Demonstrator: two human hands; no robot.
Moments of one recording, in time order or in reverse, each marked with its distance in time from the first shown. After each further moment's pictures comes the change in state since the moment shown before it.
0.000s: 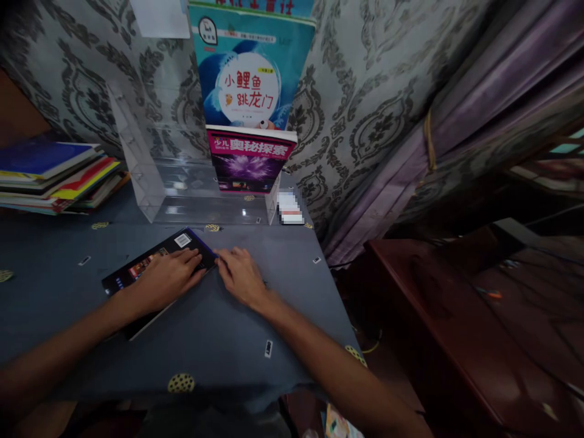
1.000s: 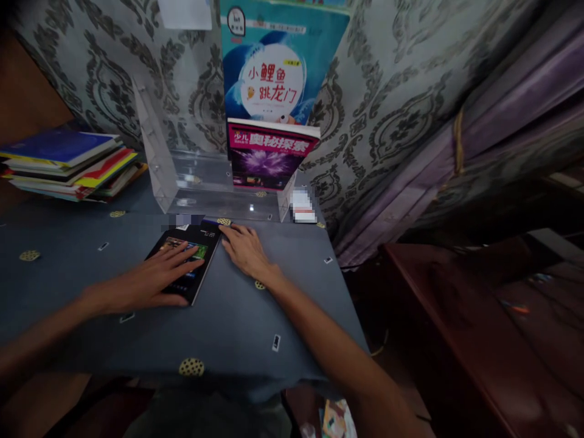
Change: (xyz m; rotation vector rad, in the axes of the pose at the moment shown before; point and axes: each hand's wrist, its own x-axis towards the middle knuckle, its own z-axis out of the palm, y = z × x) left_hand -0.058 -0.053 0.032 -0.263 -0.105 0.165; right_hand 0.045 0.014 0.007 -0.237 -0.189 -0.002
